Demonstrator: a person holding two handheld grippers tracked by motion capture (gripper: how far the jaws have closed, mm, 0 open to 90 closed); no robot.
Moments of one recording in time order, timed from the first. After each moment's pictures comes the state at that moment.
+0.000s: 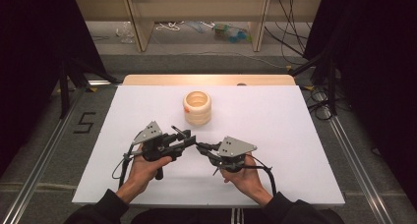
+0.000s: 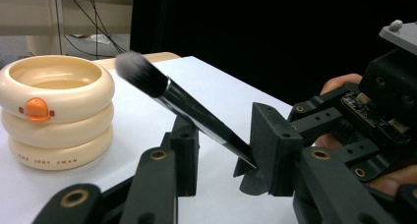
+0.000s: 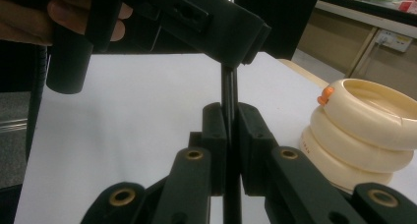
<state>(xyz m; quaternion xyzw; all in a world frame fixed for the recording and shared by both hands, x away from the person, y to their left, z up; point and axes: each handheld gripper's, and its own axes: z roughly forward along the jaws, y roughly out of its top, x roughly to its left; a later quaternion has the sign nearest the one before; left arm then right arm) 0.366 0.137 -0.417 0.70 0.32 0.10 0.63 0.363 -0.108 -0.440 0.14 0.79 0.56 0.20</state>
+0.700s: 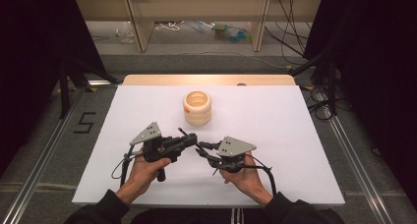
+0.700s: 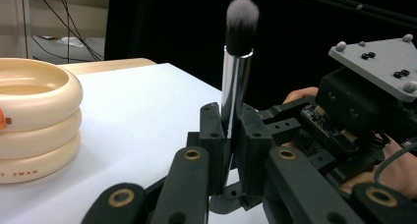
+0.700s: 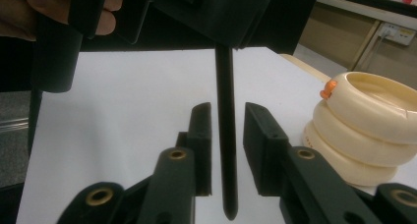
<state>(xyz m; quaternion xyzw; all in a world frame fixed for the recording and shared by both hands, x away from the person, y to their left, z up) 0.364 0.135 -0.415 0.69 0.30 0.06 0.66 0.363 -0.108 -0.442 0.15 0.80 0.55 0.19</state>
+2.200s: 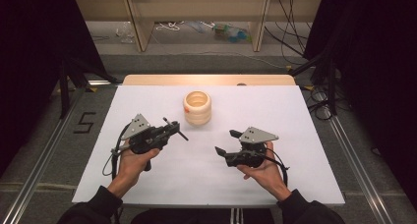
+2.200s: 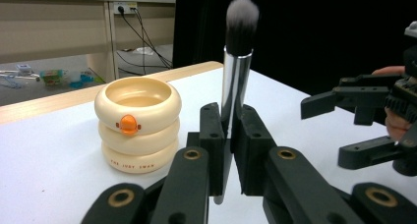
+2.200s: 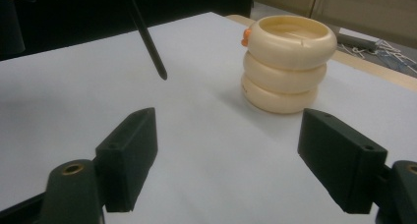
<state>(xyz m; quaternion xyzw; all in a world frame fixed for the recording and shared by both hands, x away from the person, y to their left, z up) 0.376 0.165 -0.404 0.70 0.34 0.19 0.60 0.374 -0.159 -0.432 0.28 0.79 0.52 0.18</state>
